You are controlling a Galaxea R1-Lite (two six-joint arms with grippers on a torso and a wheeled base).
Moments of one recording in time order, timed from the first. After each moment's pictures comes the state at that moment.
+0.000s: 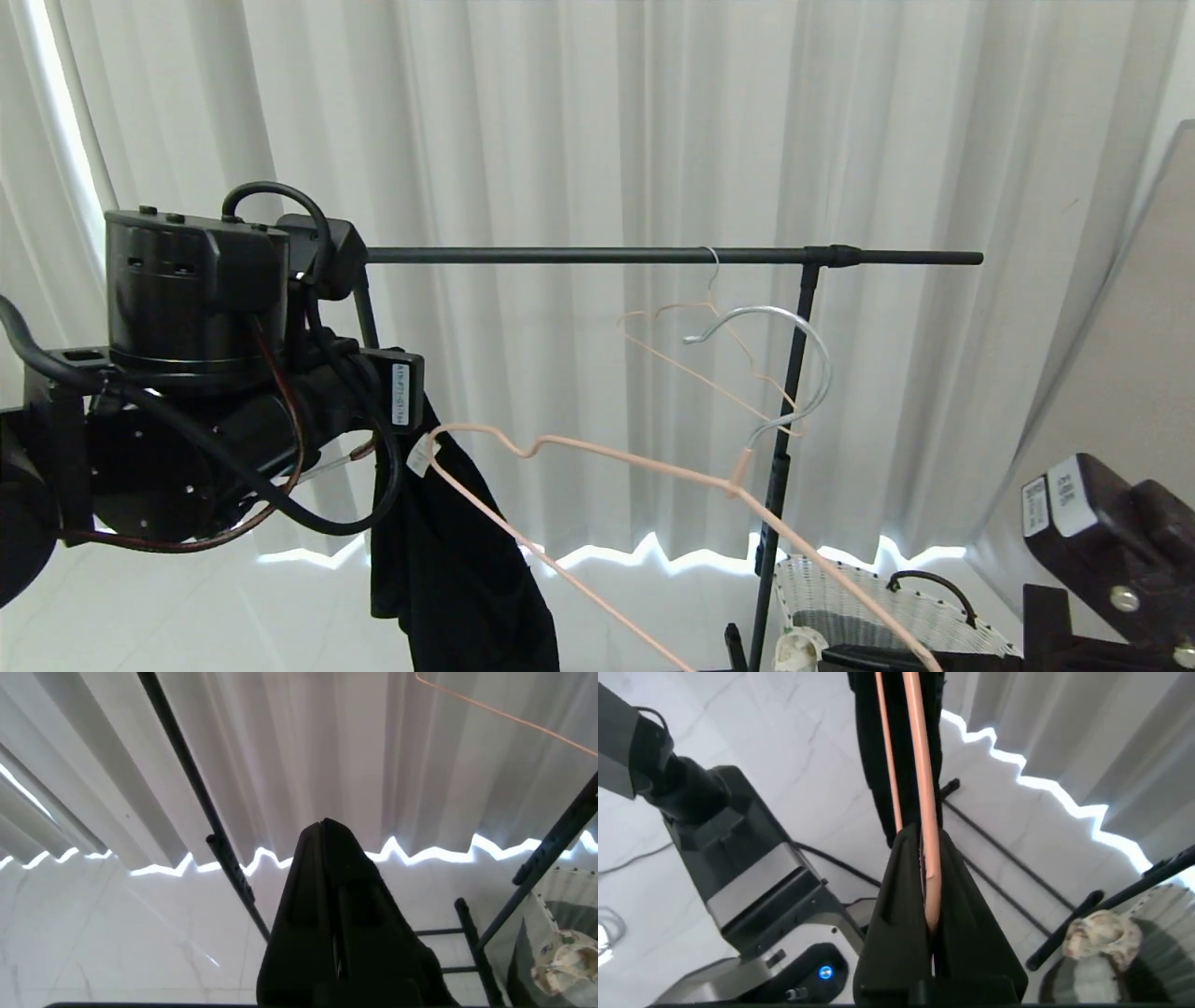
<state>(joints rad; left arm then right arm) -0.49 1.46 -0.87 -0.20 0.47 -0.01 1.28 1.22 -0.65 -0.14 -0.20 0.34</state>
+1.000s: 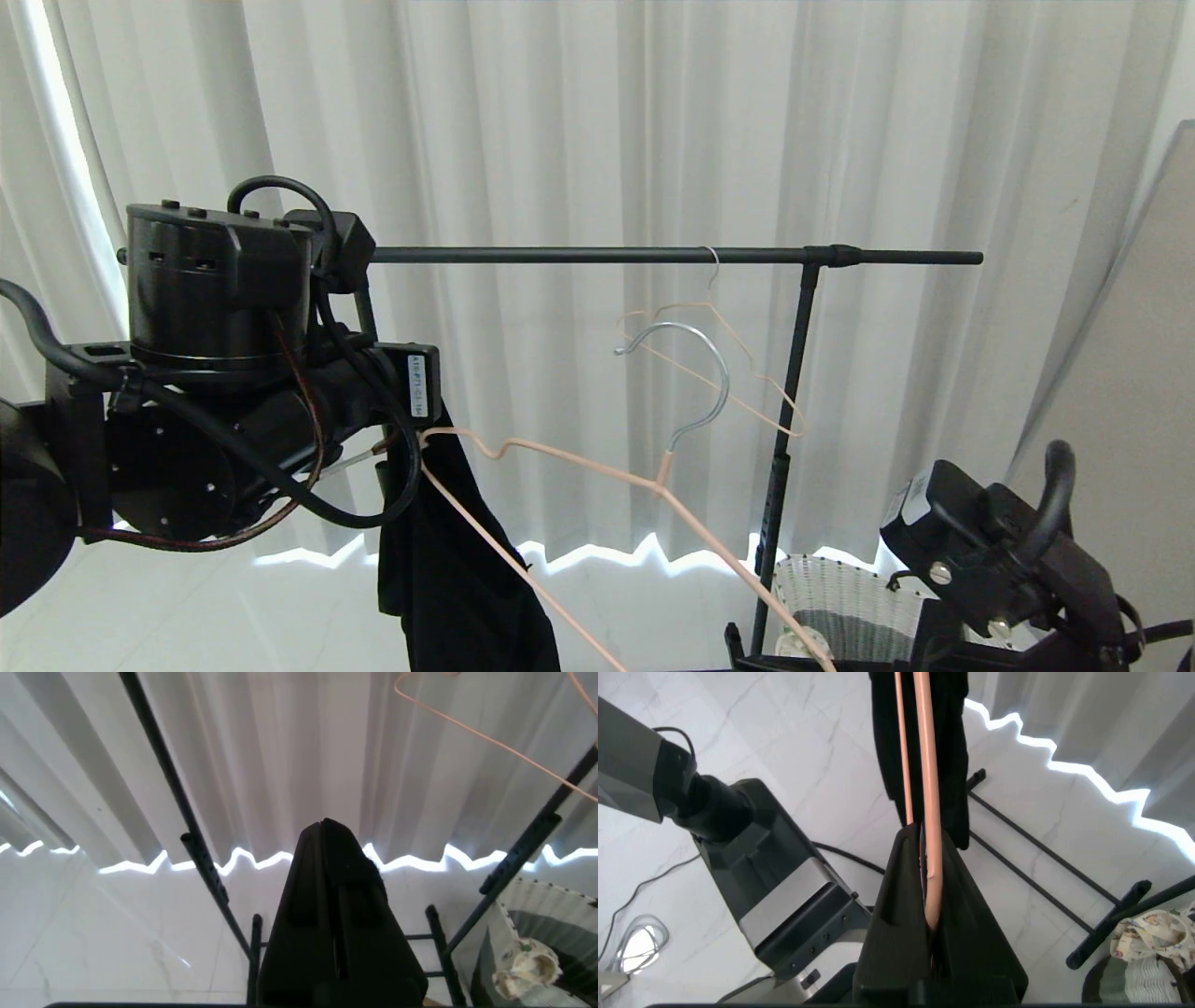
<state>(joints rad) -0.53 1.48 -0.89 -0.20 0.49 -0.09 1.30 1.37 -0.70 -0.22 -0.19 0.45</state>
